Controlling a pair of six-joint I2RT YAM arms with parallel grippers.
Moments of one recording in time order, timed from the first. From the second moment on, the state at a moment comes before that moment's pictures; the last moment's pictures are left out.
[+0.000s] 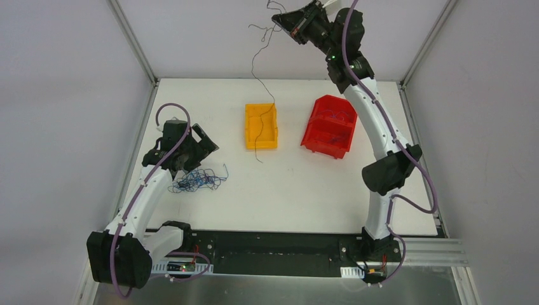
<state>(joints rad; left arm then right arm) -0.13 1.04 0.82 -0.59 0.01 -0.81 0.45 1.96 2.30 -0.09 -0.35 0.99</state>
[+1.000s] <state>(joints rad) -0.14 1.02 0.80 -0.59 0.06 -0.78 0.45 1.99 1.87 -0.13 -0.55 0.81</state>
